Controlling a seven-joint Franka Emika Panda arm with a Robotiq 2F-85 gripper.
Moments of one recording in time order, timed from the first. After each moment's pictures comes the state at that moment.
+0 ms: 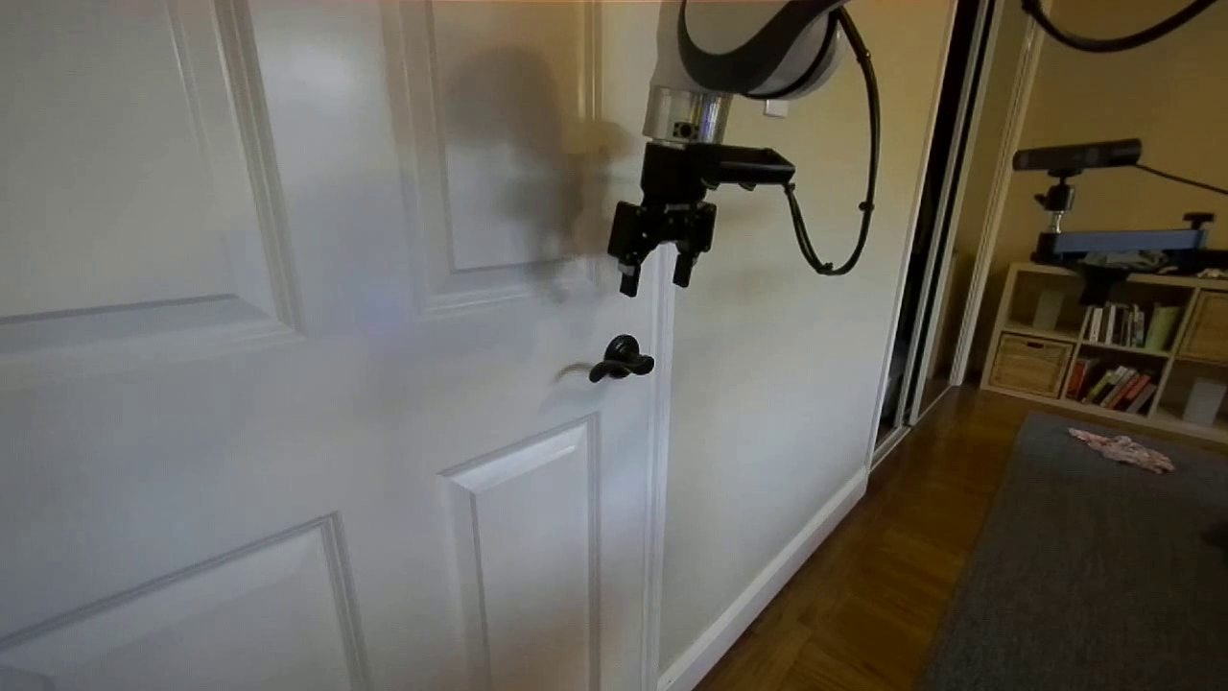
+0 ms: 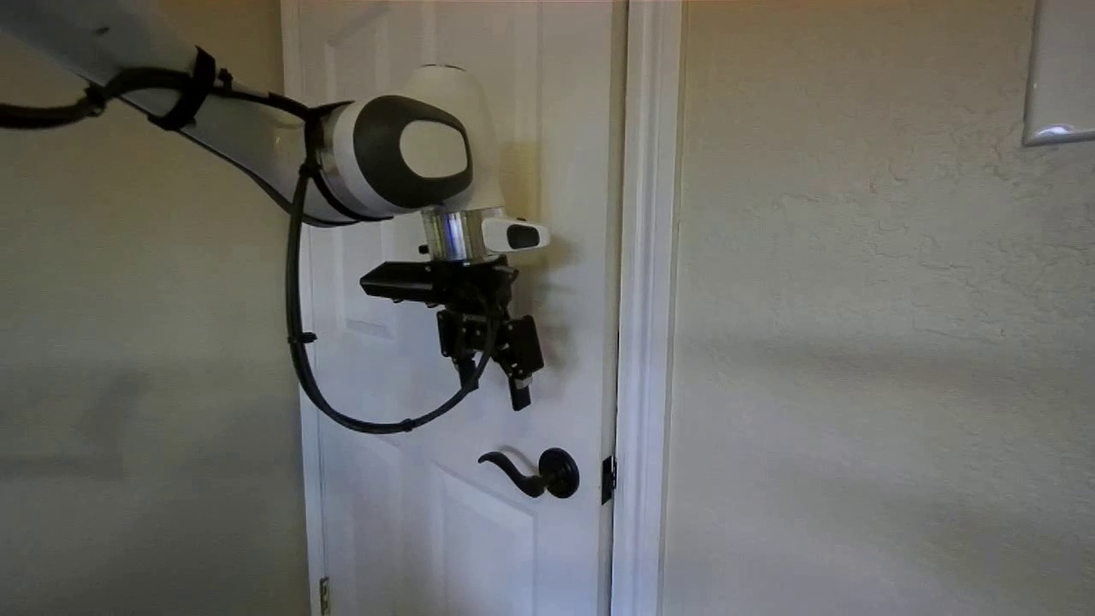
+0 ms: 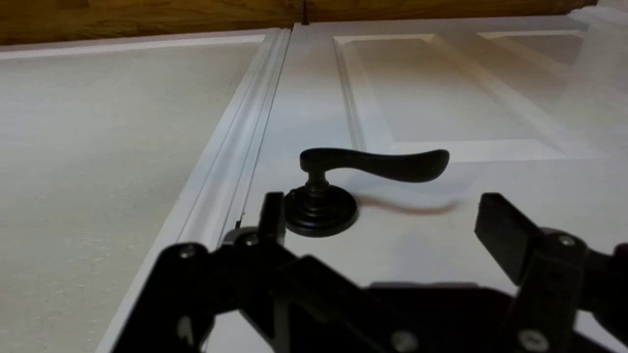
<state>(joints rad) 0.04 0.64 0.00 -1.29 -0.04 2.15 0.16</state>
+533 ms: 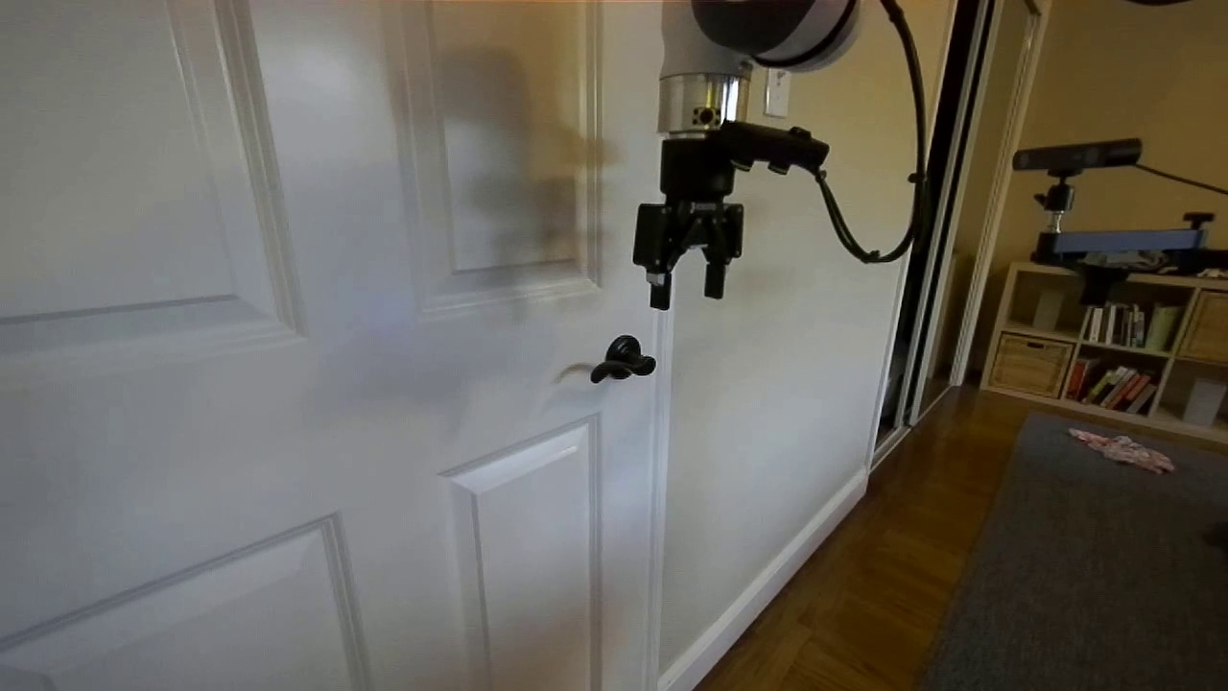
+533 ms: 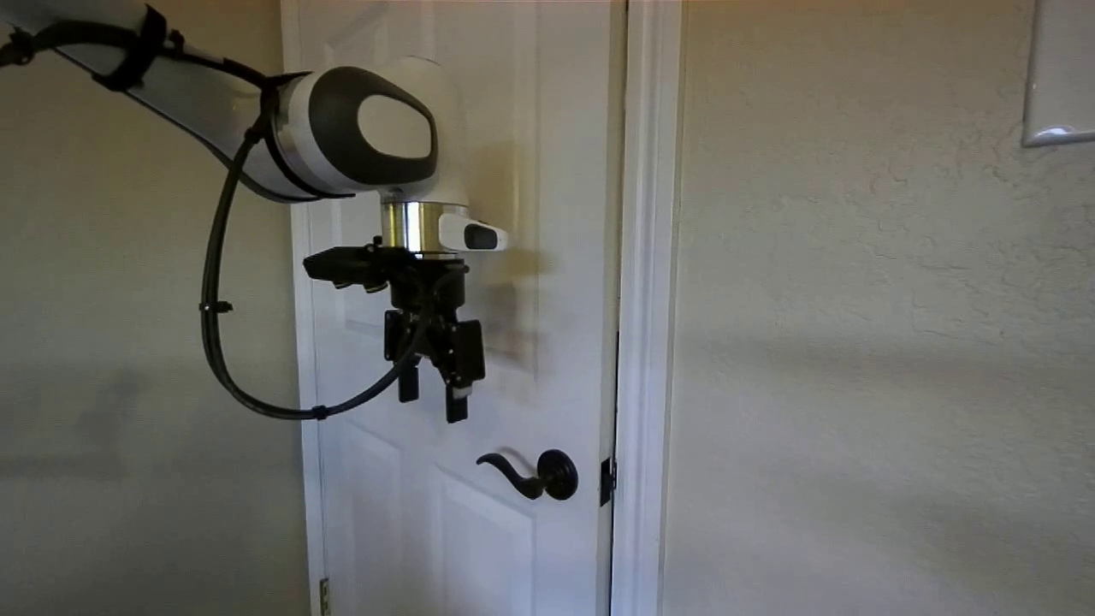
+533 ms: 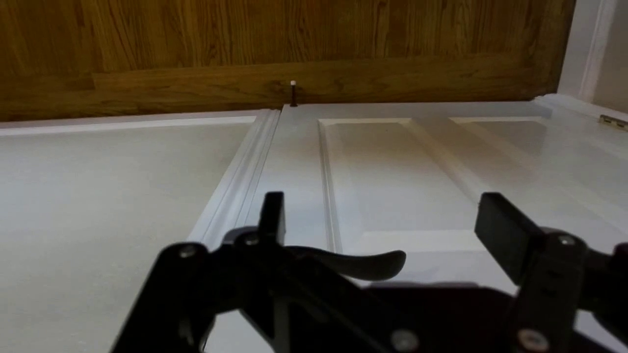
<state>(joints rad) 0.06 0.54 0.02 -1.41 -0.01 1.99 0.17</state>
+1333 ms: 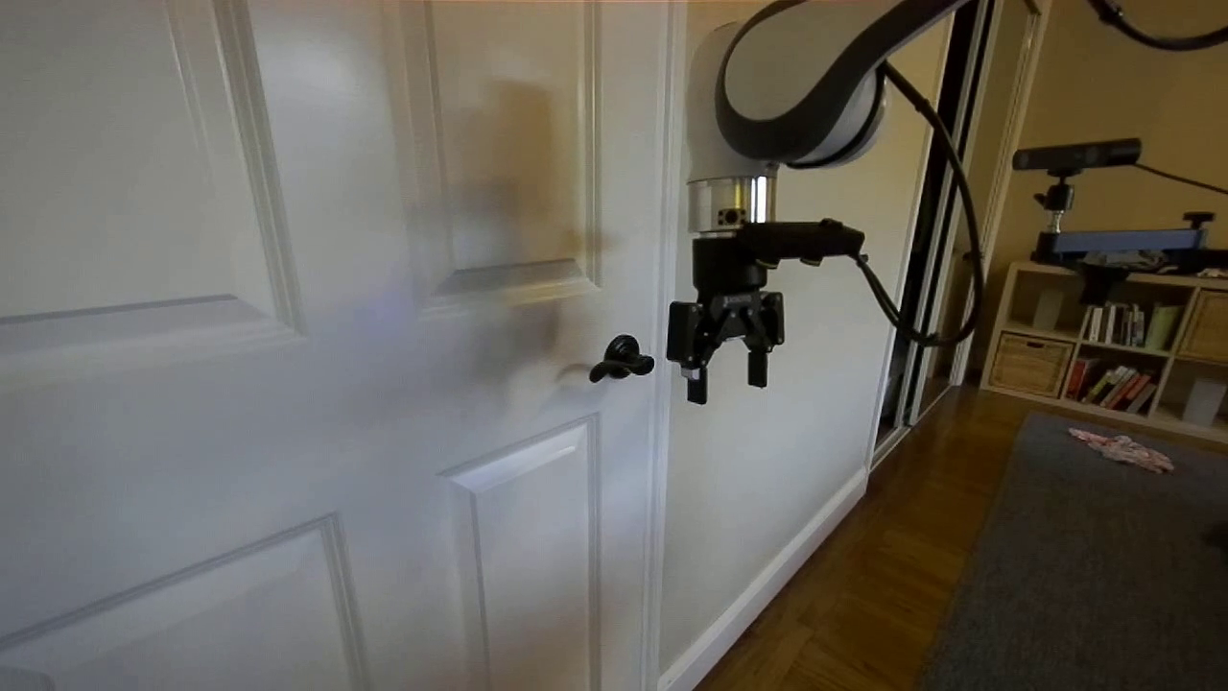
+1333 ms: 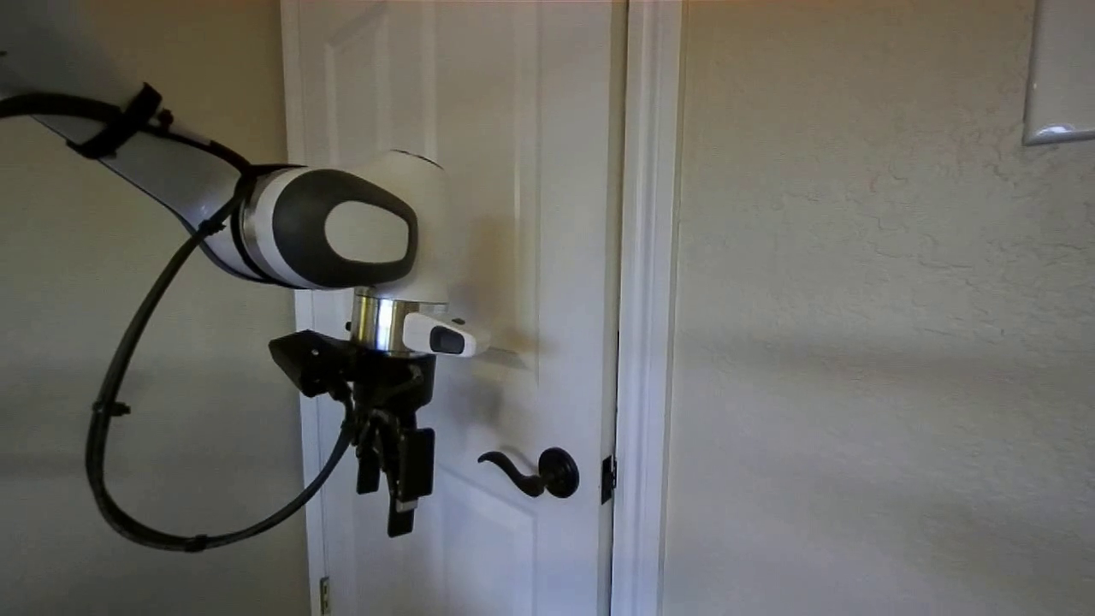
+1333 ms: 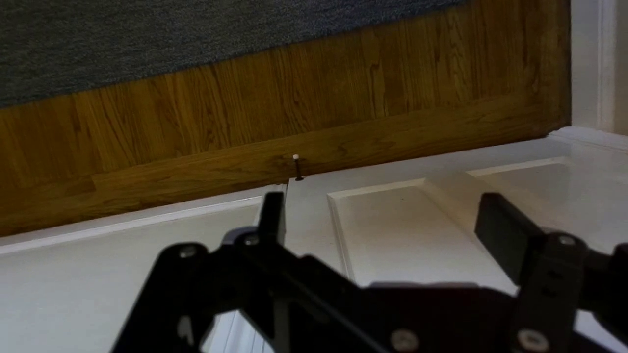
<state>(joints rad) 0.06 0.53 0.01 -1.64 0.05 2.10 0.27</state>
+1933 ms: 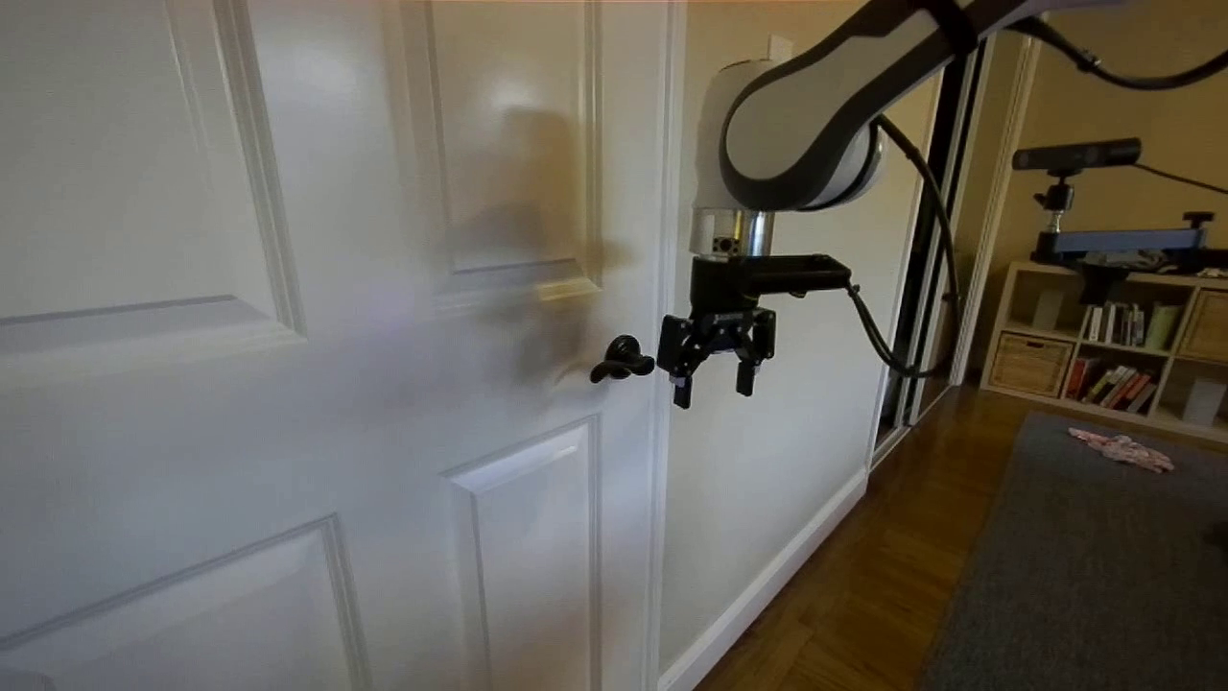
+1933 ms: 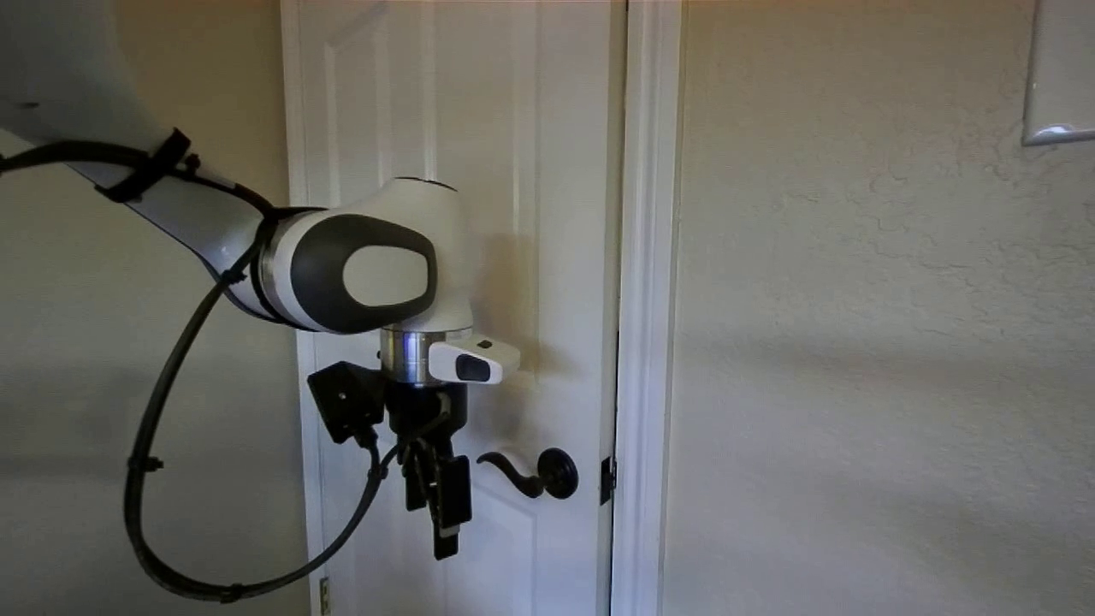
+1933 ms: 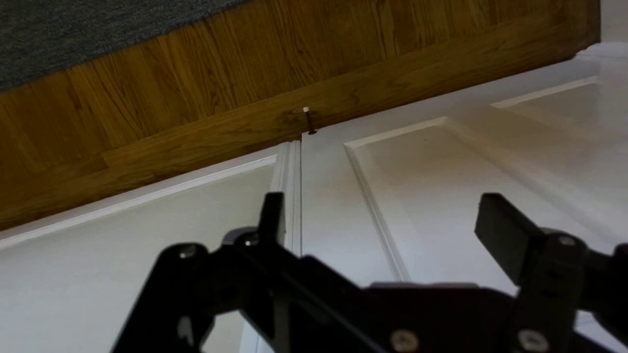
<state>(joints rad) 0.06 0.59 -0.03 -1.64 0.05 2.27 0.34</state>
